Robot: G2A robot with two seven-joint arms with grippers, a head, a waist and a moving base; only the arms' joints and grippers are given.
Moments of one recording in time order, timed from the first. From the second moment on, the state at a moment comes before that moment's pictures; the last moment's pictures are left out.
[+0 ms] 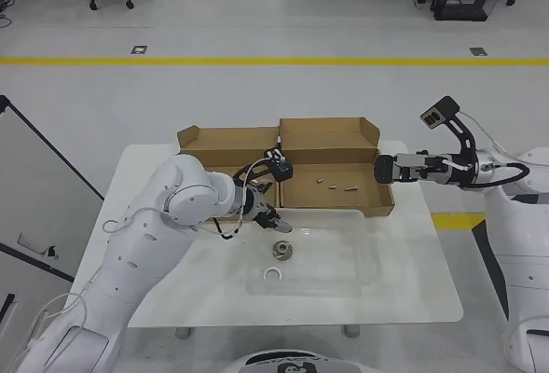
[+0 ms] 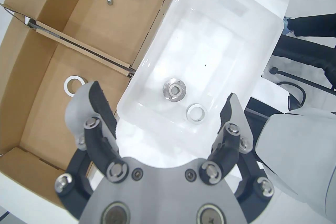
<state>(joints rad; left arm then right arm) 1.00 -1.20 -1.00 -1.76 0.66 -0.39 -1.34 -1.12 -1.03 1.59 -1.47 0.45 -0.15 1.54</state>
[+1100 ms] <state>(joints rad) 0.65 -1.32 -0.44 -1.47 0.57 -0.33 -1.49 -1.12 -1.03 1.59 -1.47 0.45 -0.15 1.54</state>
